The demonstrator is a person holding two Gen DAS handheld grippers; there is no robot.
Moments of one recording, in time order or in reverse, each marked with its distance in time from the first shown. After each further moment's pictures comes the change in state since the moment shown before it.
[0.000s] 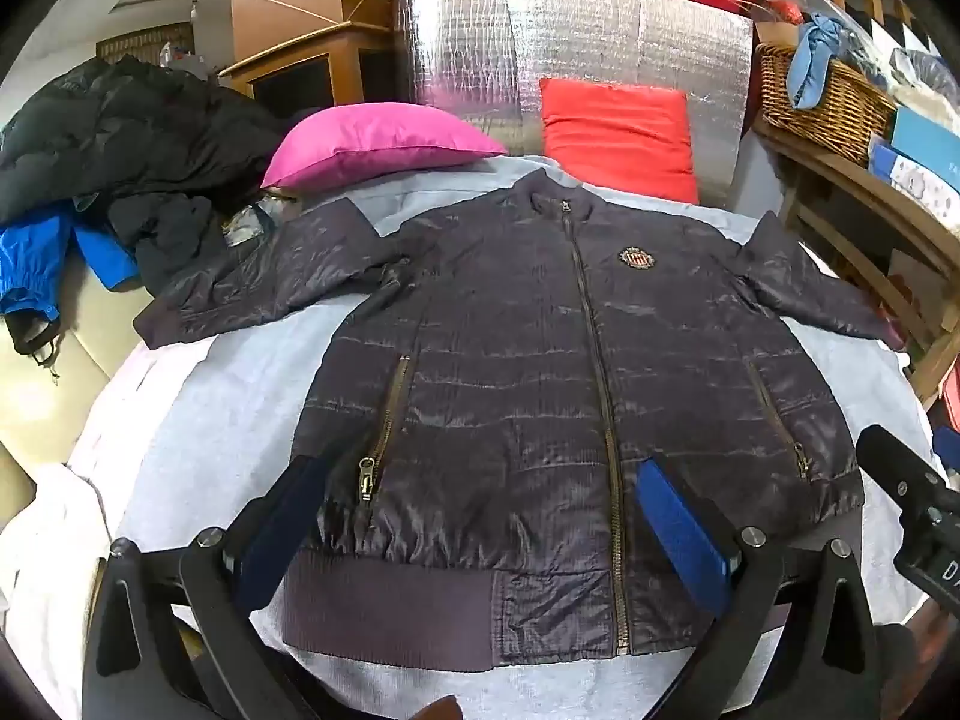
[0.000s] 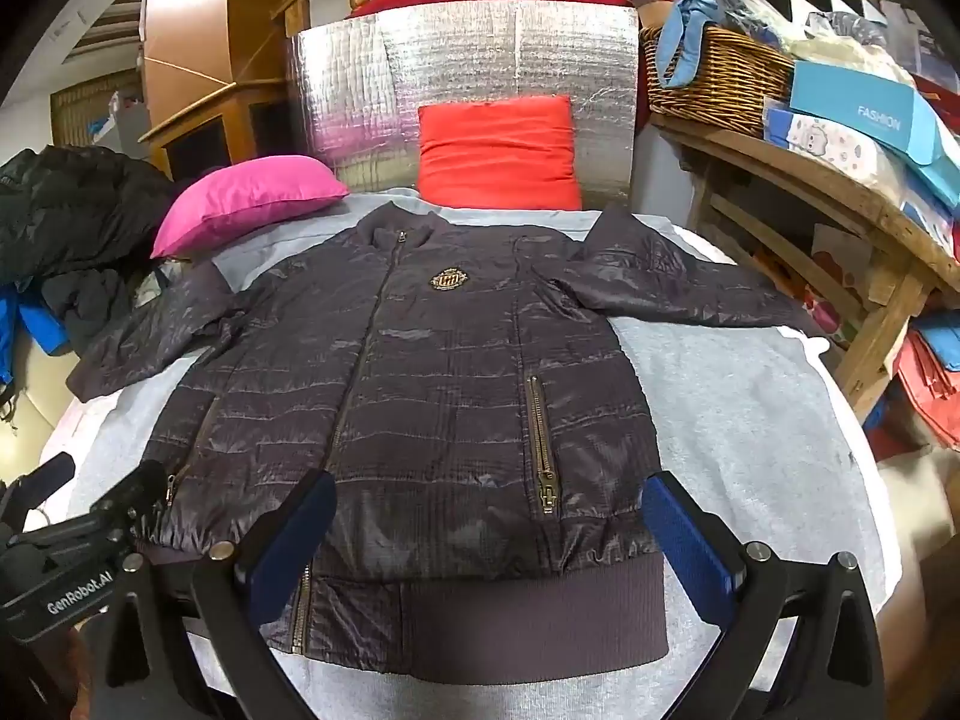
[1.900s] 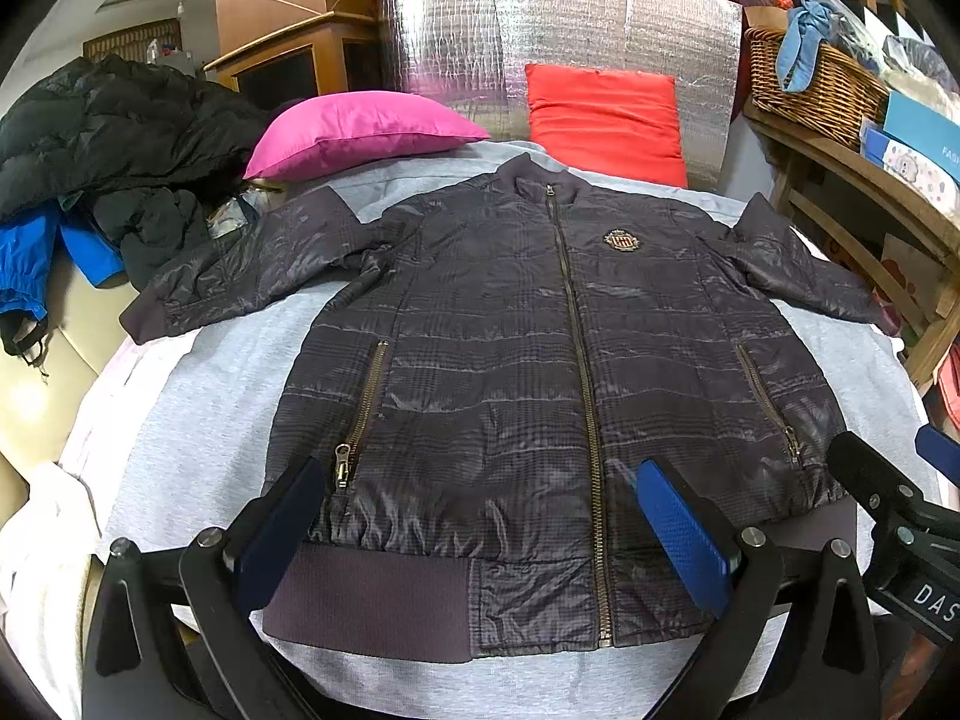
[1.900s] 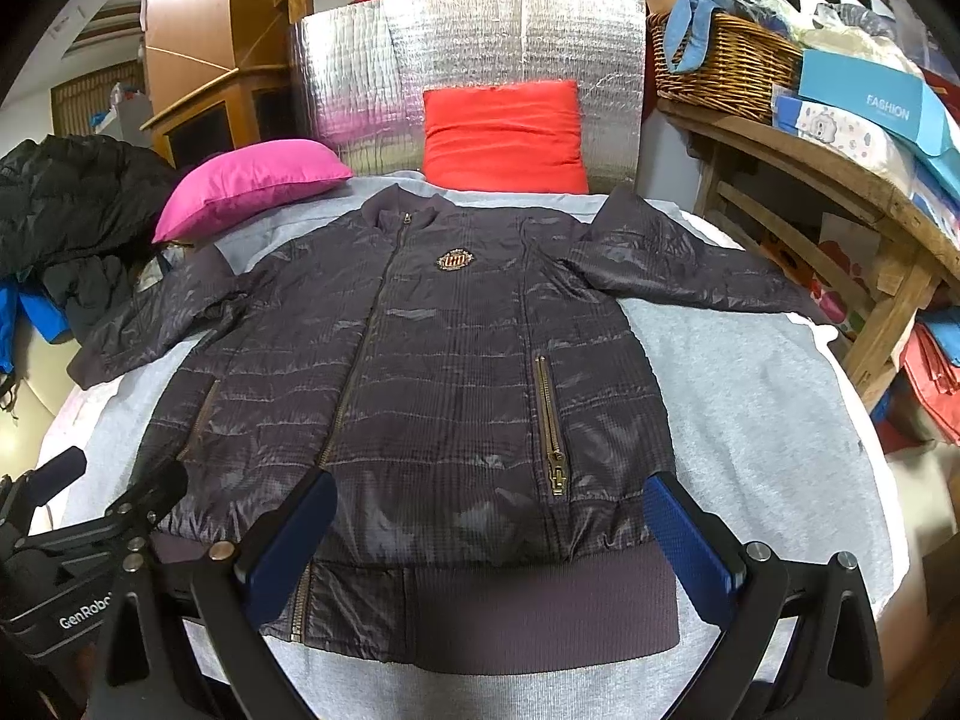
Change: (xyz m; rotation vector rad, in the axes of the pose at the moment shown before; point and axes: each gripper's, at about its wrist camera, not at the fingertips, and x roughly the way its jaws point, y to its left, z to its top) left arm 0.005 -0.014 -0.006 0.014 0.027 -0.017; right arm 0.008 0.004 -0.008 -0.008 0.036 0.011
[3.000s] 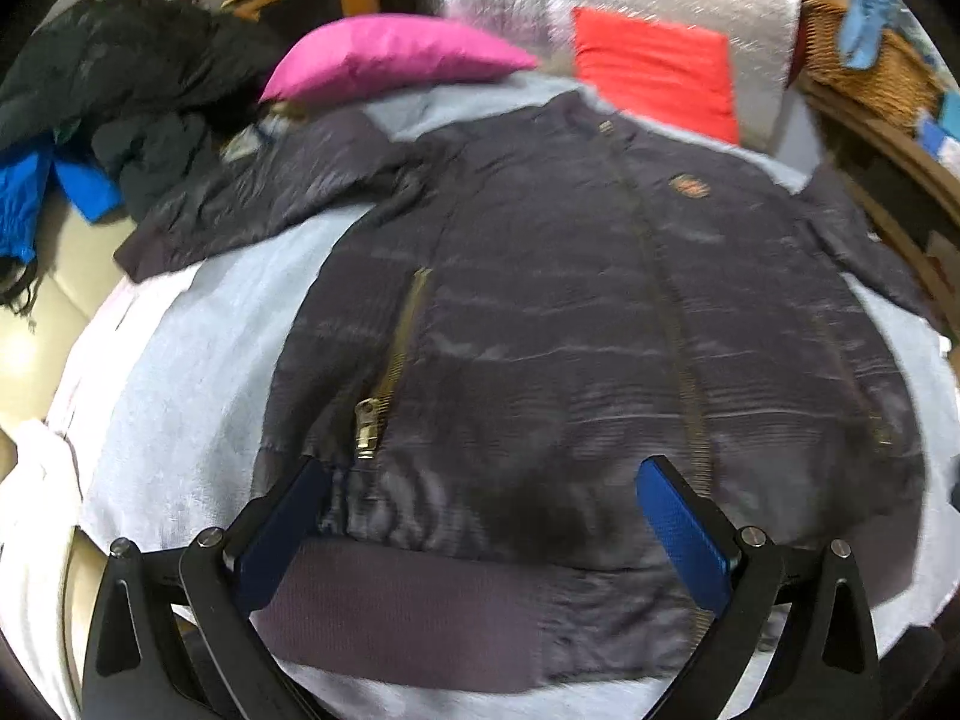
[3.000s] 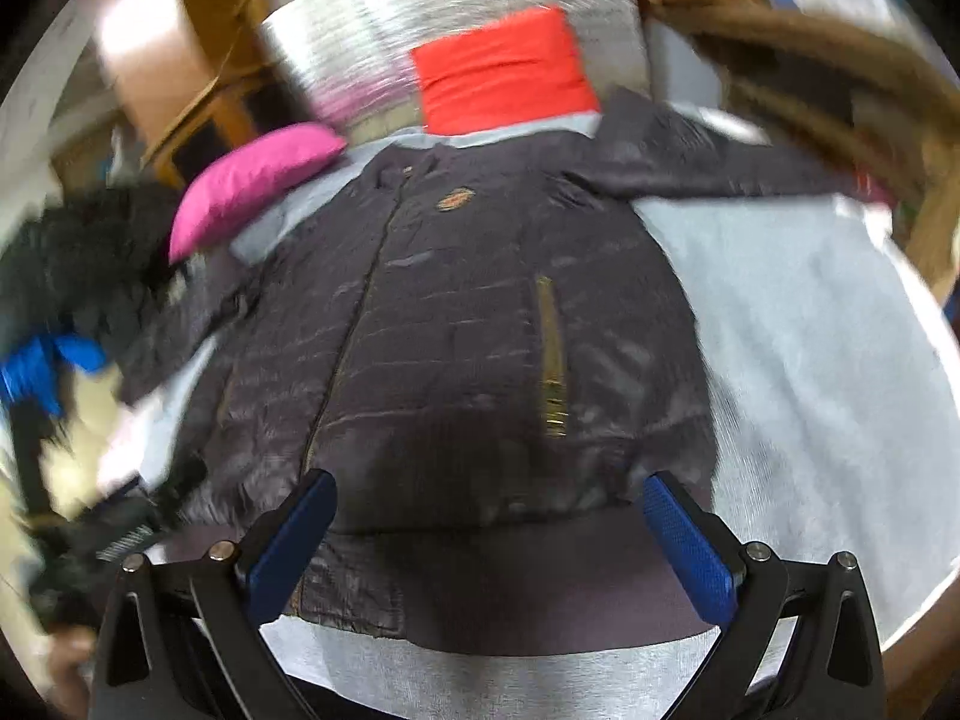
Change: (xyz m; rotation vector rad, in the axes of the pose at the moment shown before) left arm 0.074 0.039 -0.014 -0.067 0.137 0.062; right arm 0.043 -0.073 -0.023 0.221 0.137 0.230
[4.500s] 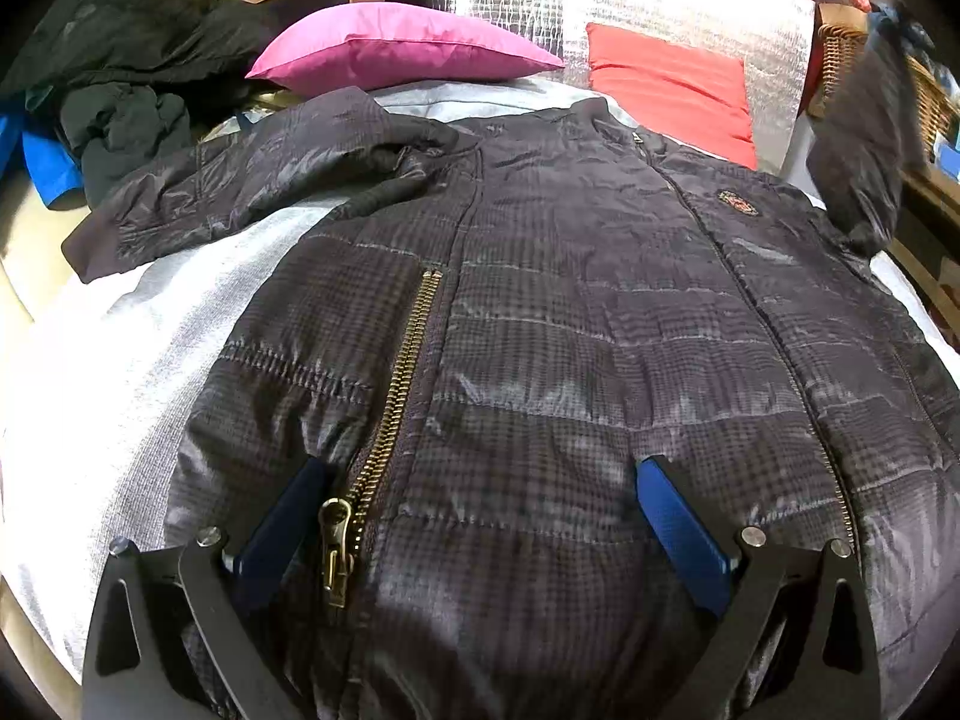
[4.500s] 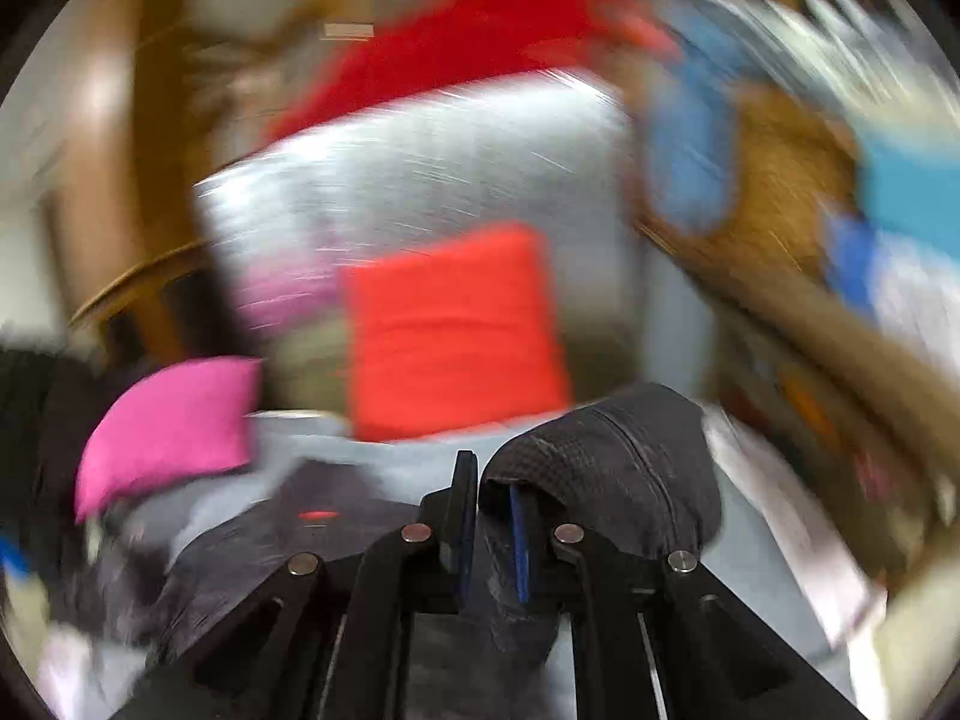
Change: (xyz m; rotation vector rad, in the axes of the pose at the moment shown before) left arm 0.078 0.019 0.004 -0.024 -0.107 -0.067; right arm 0.028 0.071 0.357 -0.232 -0.427 -0.137
